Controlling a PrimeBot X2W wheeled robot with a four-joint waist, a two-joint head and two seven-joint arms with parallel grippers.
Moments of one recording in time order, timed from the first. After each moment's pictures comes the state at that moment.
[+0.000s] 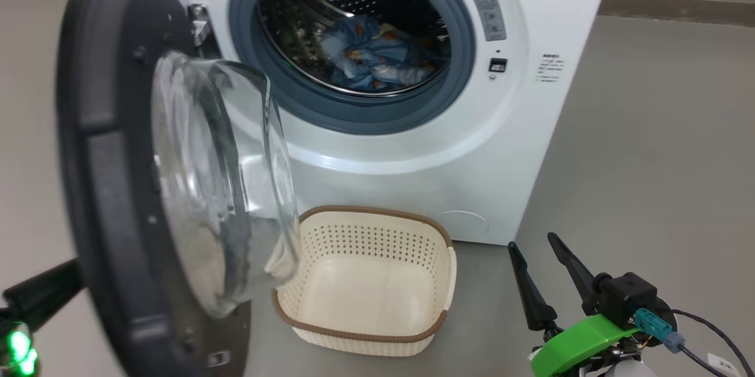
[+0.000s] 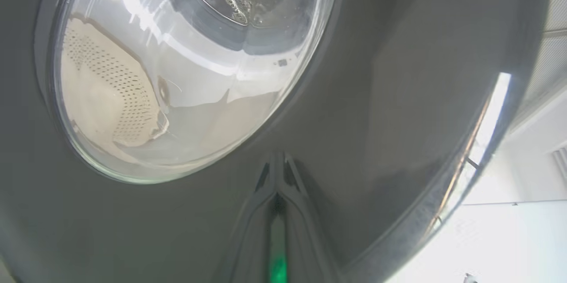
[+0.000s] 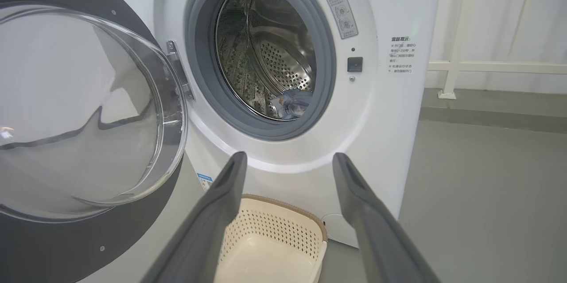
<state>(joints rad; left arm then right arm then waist) -0.24 0.45 0.25 0.16 -1.72 0.11 1.17 -0.11 -0.06 0.19 0.33 0.25 0.13 -0.25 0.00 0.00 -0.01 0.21</state>
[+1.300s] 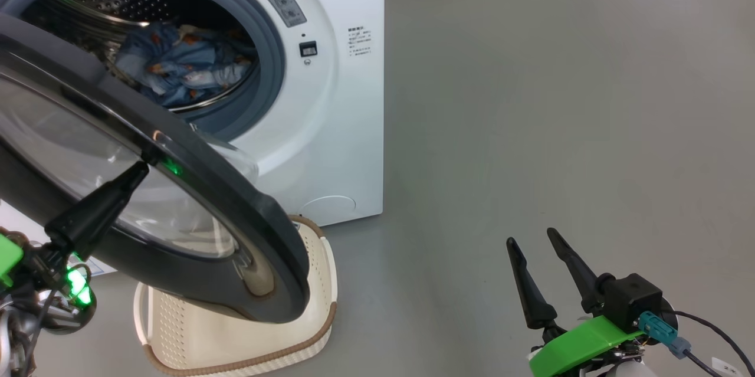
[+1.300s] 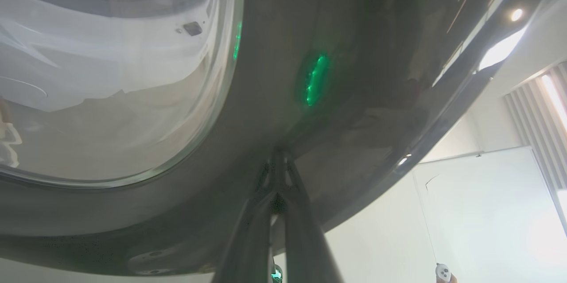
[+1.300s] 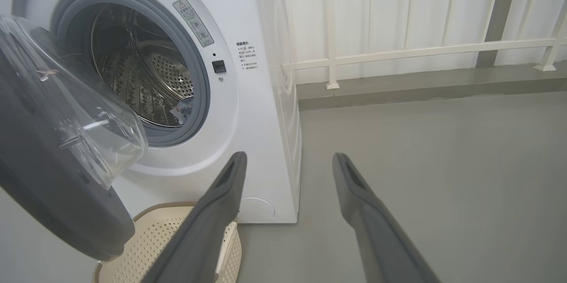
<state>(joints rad) -0.35 0.26 0.21 0.00 -1.63 0.21 0.90 -0.09 -0.05 0.19 0.27 0.25 0.13 -0.25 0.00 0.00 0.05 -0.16</state>
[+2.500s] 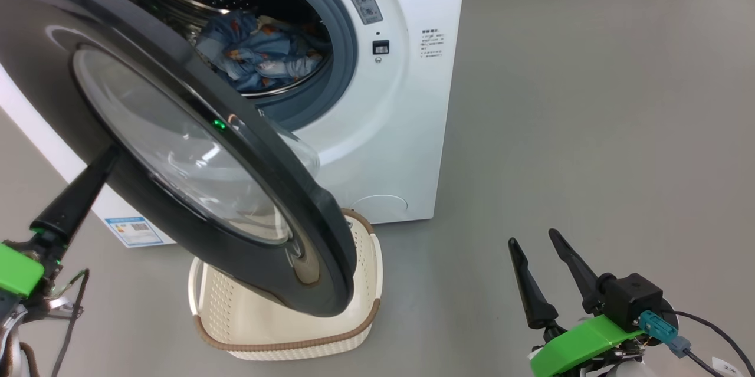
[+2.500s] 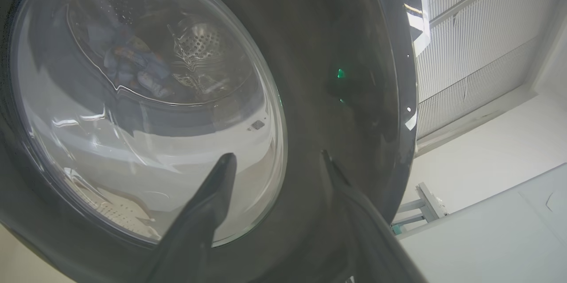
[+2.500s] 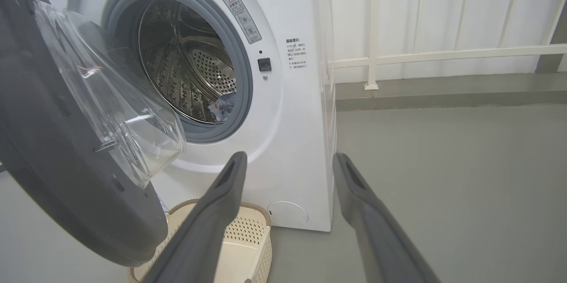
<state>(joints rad) -0.32 0.29 0.19 0.01 -1.38 -0.04 0.72 -0.09 -0.05 0.18 0.28 0.25 0.13 -0.25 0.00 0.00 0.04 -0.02</state>
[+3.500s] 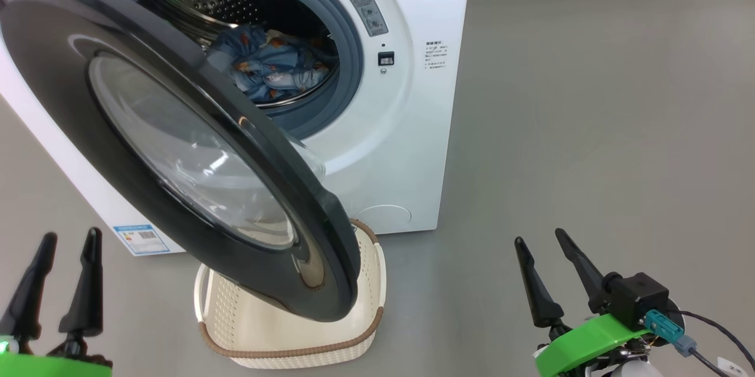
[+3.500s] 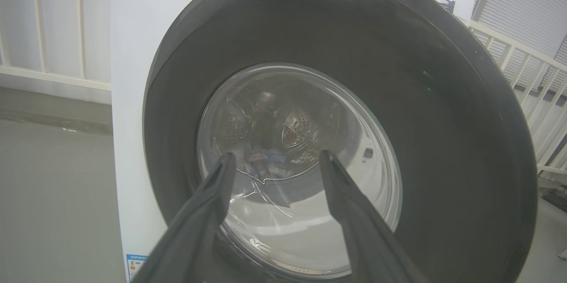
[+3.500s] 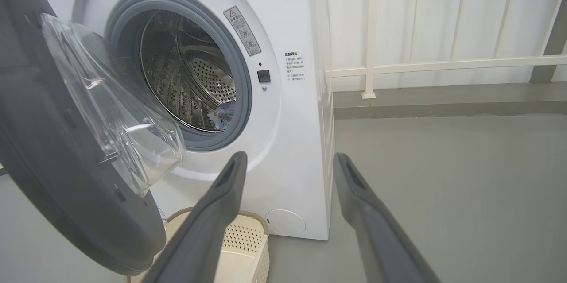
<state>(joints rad) -0.03 0.44 -0.04 0.04 -0.79 -0.13 -0.15 -0.09 -0.05 0.17 0.29 0.25 0.13 -0.25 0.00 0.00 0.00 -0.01</state>
